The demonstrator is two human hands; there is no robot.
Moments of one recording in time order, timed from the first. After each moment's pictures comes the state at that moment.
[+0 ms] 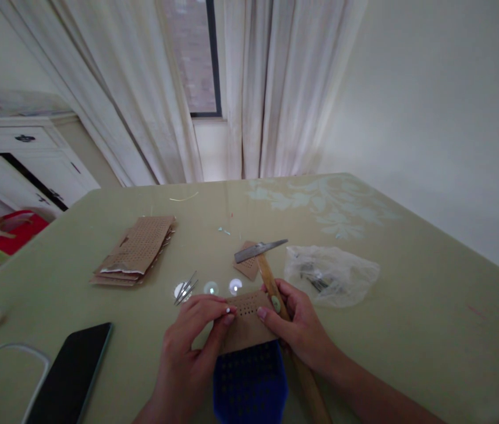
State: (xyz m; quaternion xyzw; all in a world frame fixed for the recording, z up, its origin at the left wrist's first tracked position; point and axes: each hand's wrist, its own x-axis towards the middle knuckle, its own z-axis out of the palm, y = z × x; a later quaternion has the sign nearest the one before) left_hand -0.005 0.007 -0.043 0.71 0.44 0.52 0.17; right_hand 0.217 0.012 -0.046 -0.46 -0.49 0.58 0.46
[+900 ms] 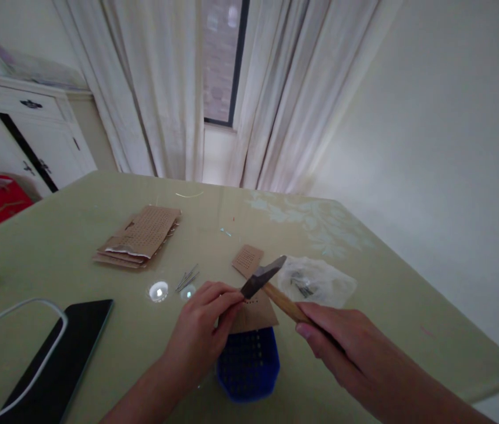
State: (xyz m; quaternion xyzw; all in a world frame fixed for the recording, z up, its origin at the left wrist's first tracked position) left_hand 0.000 0.011 -0.033 0.76 0.40 0.48 0.17; right_hand 0.260 -0.038 0.083 -0.51 -0.80 0.23 0.19
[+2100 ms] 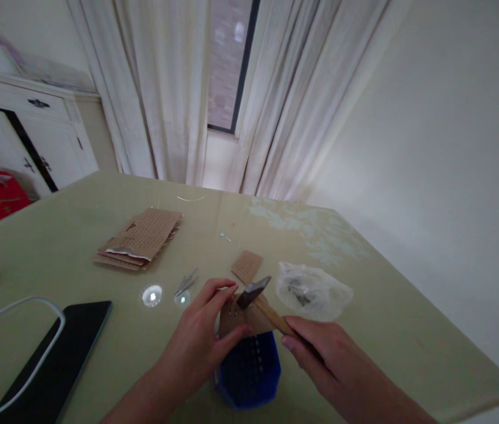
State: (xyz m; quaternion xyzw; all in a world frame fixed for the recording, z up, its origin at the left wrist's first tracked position) left_hand -0.002 0.006 -0.037 0.73 0.45 0.44 0.25; right_hand 0.250 -0.036 0.050 -0.52 -0.80 0.26 0.18
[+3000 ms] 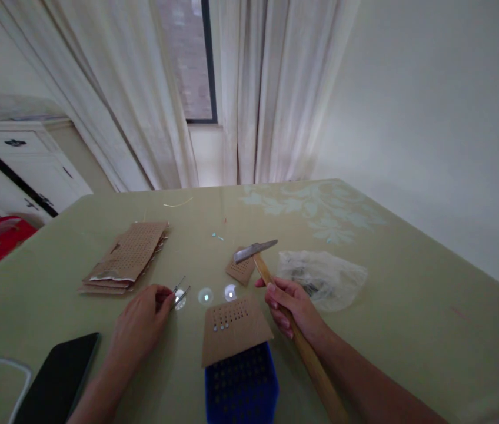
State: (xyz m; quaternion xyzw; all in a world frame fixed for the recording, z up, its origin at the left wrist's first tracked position) left_hand -0.089 0.070 -0.074 0.64 0.72 0.20 0.14; right_hand 0.244 0.045 -0.060 -0.38 -0.37 0.70 0.47
